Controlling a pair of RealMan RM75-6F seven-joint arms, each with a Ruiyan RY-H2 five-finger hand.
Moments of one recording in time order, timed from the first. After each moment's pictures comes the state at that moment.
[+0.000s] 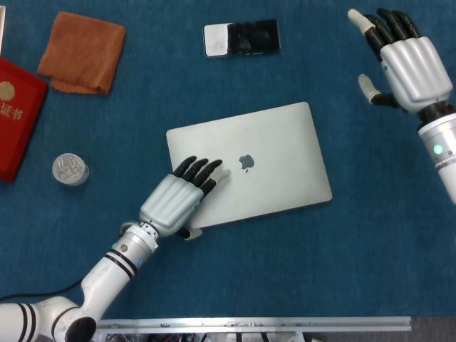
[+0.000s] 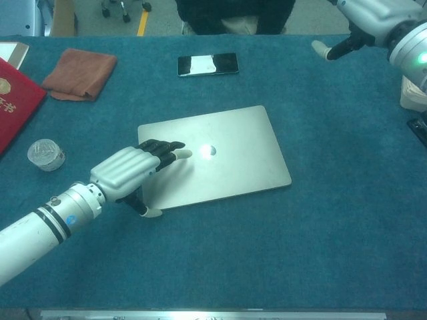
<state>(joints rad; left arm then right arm) -0.52 -1.67 0.05 -1.57 1.36 1.02 0.41 0.71 -1.30 0.23 -1.67 -1.05 1.06 -0.34</state>
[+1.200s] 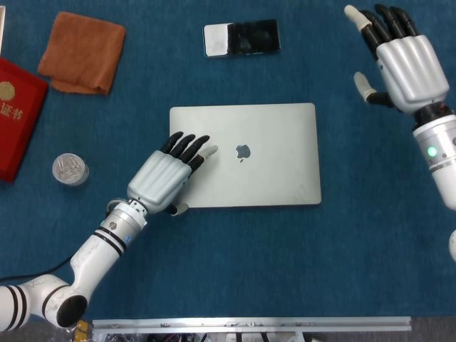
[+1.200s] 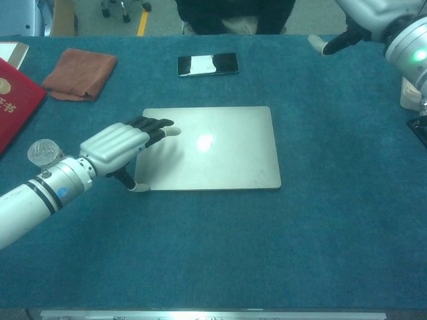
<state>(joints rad) -0.57 -1.61 -0.01 -1.54 1.34 0.98 0.39 0.71 -1.30 0.25 -1.73 -1.02 1.12 -0.42</state>
